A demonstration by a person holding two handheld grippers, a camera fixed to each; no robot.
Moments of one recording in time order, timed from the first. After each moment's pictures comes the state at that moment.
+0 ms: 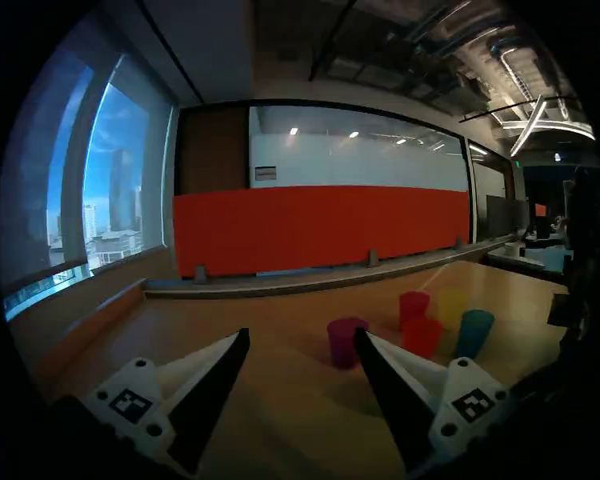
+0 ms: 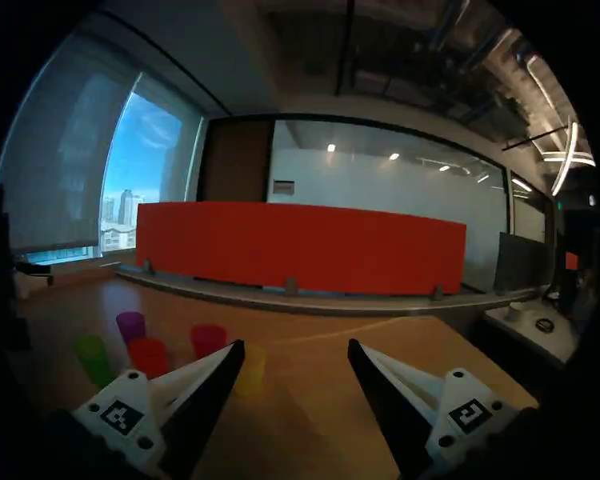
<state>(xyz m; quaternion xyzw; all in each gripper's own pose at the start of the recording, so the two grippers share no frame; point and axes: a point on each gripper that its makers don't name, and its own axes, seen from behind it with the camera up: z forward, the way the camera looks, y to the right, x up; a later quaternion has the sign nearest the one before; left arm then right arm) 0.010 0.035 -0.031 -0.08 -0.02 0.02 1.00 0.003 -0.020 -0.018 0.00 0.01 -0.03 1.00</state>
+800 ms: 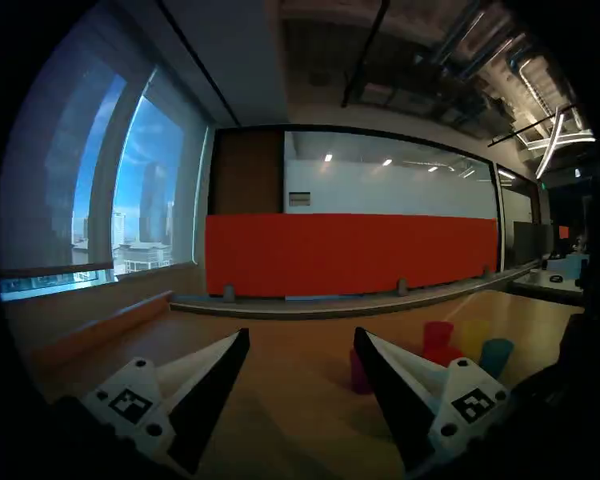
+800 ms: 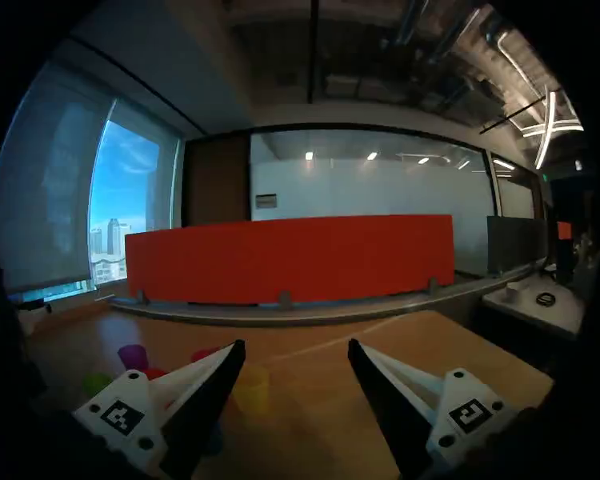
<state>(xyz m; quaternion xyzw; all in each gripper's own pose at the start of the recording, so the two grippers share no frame) 0.026 0.021 -0.031 -0.01 0.04 -0.01 1.00 0.022 -0.011 -0.015 -0.02 0.04 0.03 1.00</state>
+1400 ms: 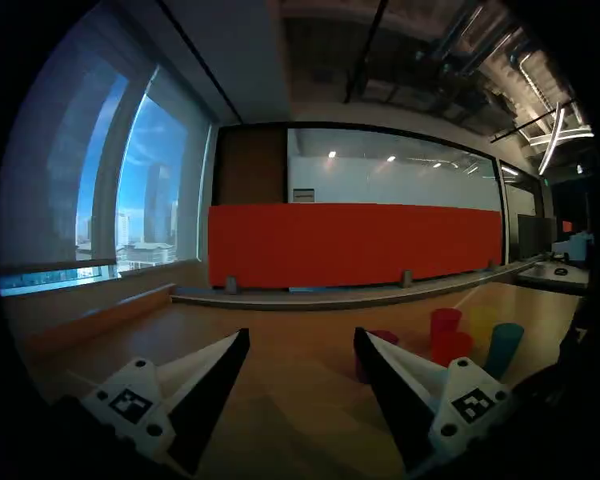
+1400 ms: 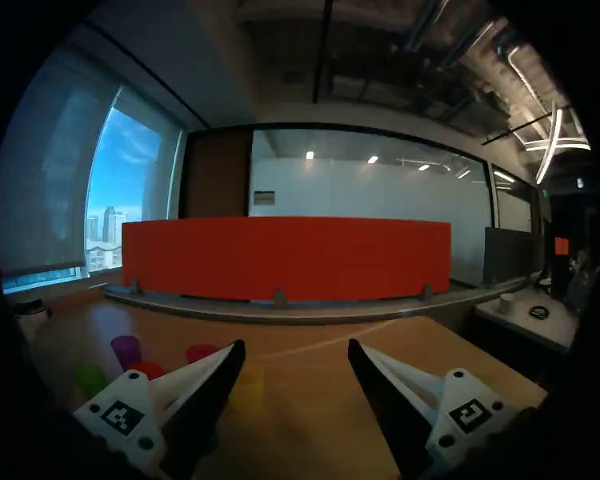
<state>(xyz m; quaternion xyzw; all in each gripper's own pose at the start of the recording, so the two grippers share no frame) -0.007 0.020 -0.020 0.00 0.04 -0.01 1.00 0.017 -0.018 -0.014 -0.03 0.03 0.01 1.00</state>
